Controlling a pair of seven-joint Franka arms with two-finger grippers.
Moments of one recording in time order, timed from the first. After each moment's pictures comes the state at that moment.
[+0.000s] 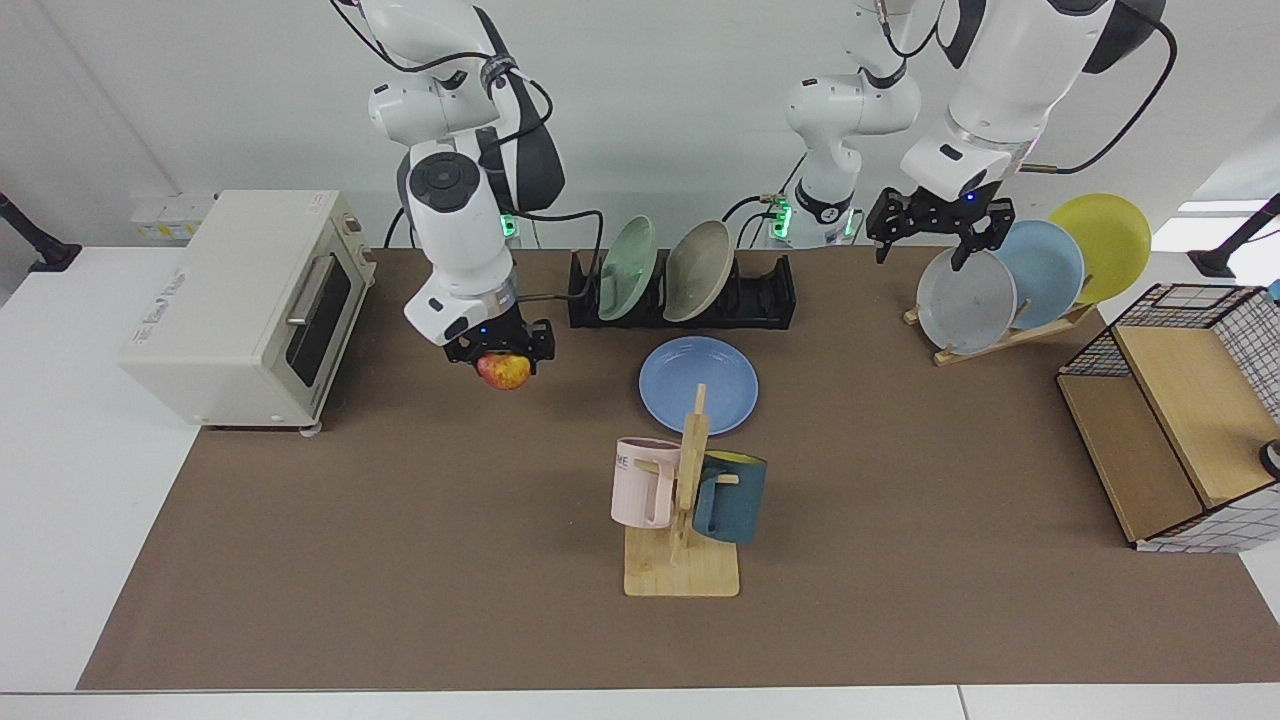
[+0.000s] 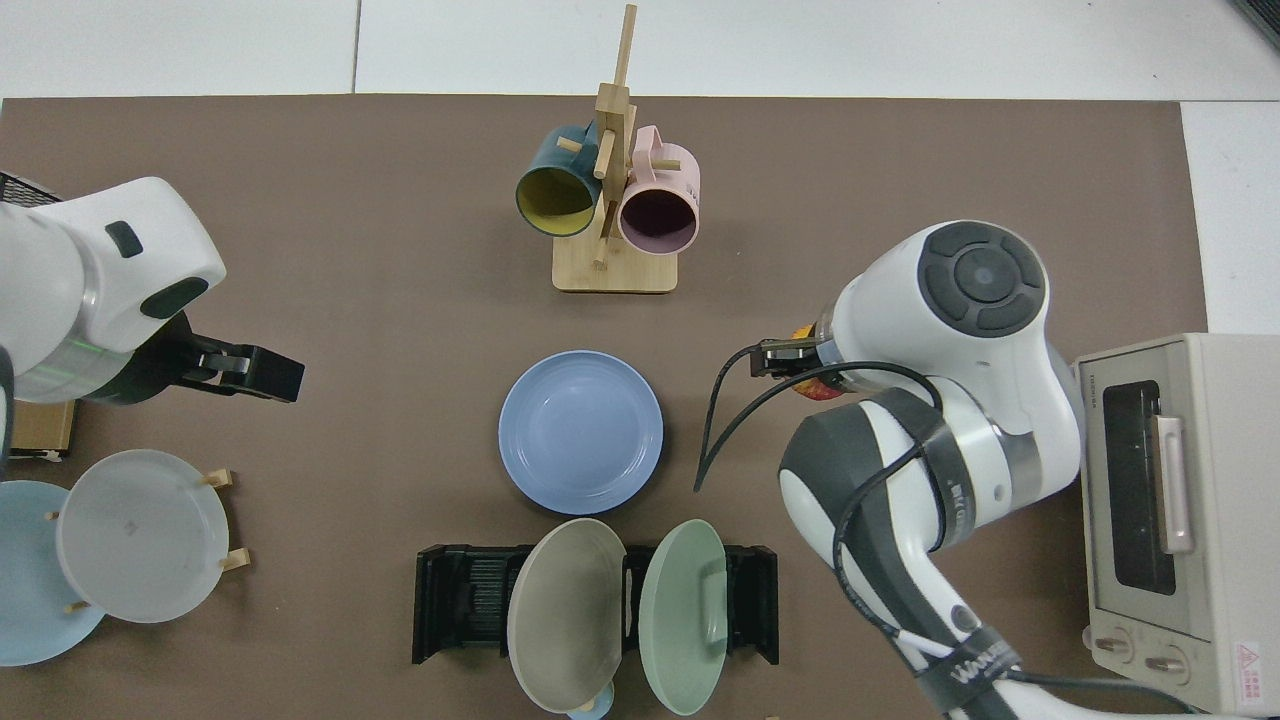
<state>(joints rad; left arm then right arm) -0.02 -0.02 -0.17 -1.60 0.02 1.53 0.02 0.44 0.15 -0.08 -1.85 0.02 2.00 0.40</state>
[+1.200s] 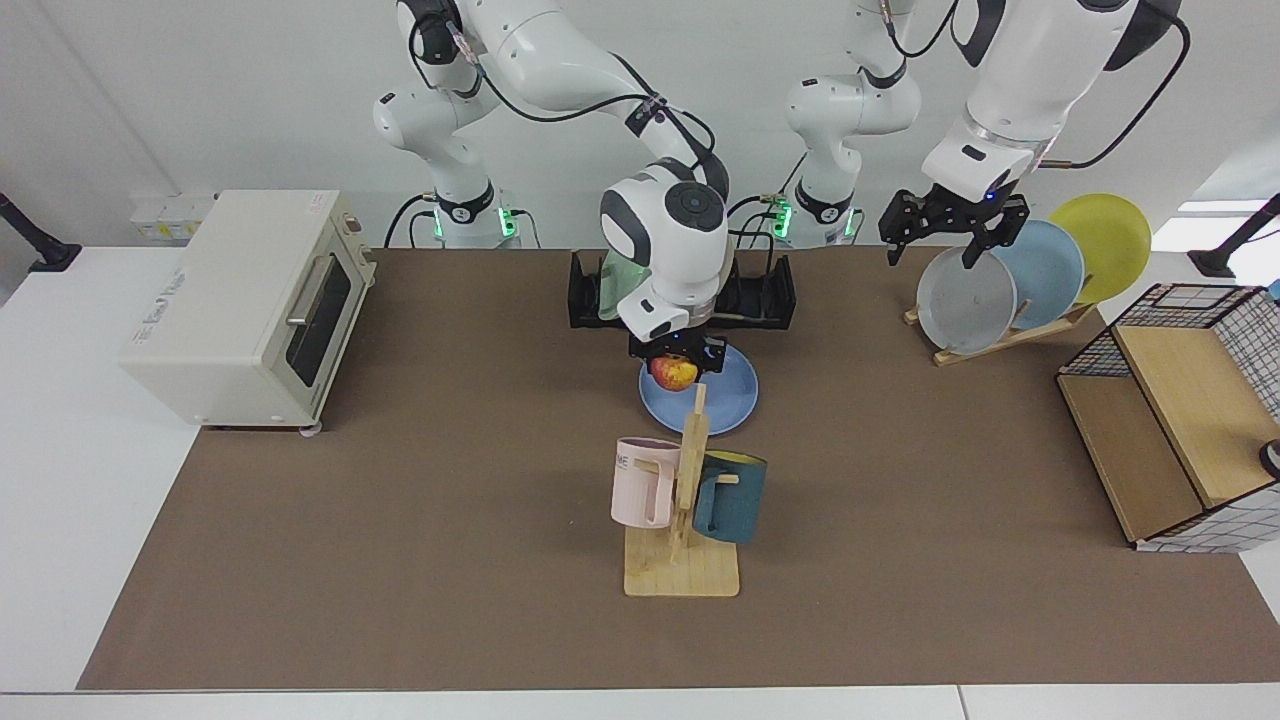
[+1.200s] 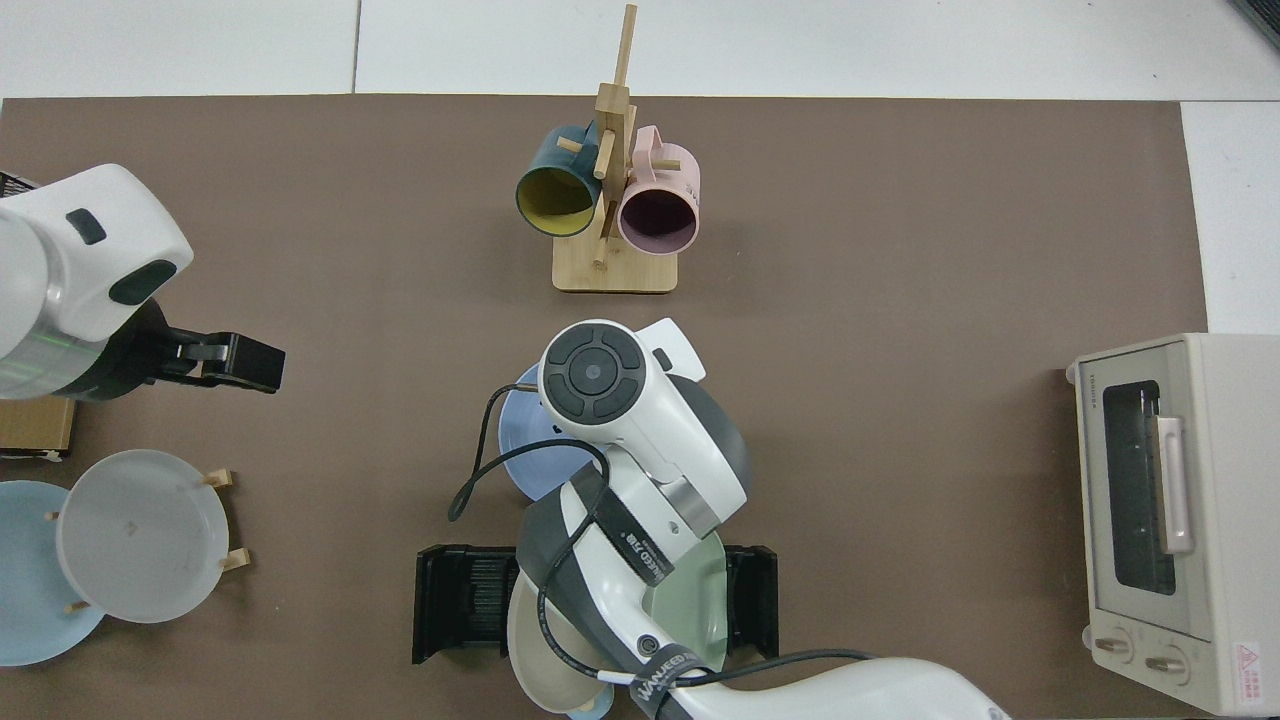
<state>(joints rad) -0.01 -0.02 -0.16 -1.59 0.01 1.53 -0.04 0.74 0.46 -0.07 -1.62 0.02 2.07 0.91</state>
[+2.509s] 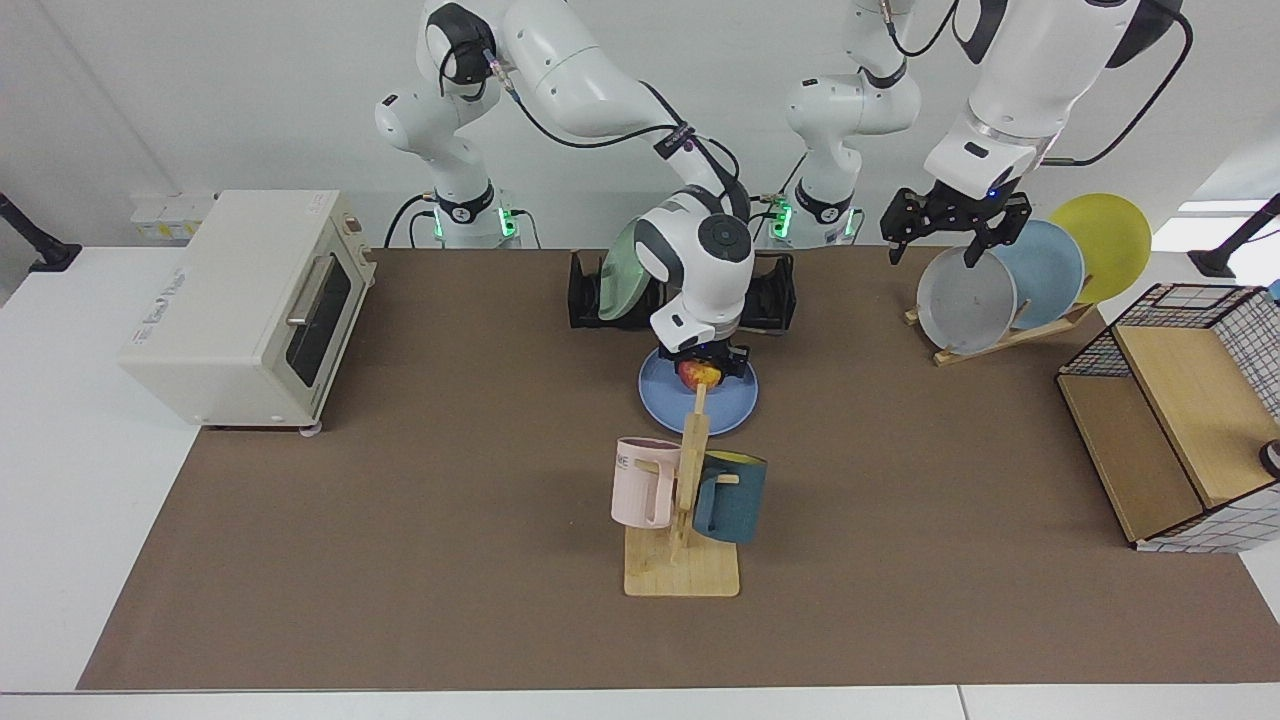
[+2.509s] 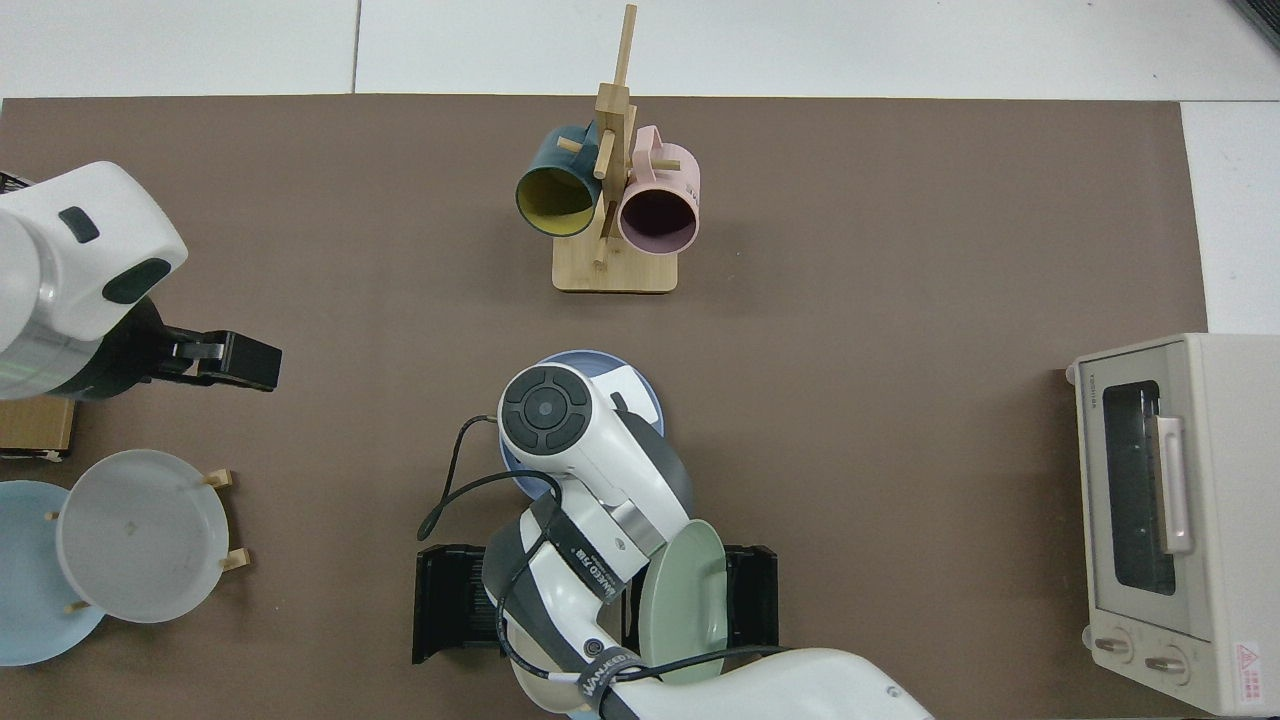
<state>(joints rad) -0.01 -0.03 -0.15 -1.59 0.01 1.53 -0.04 0.81 0.56 -0.09 -1.63 0.10 2.14 1.01</state>
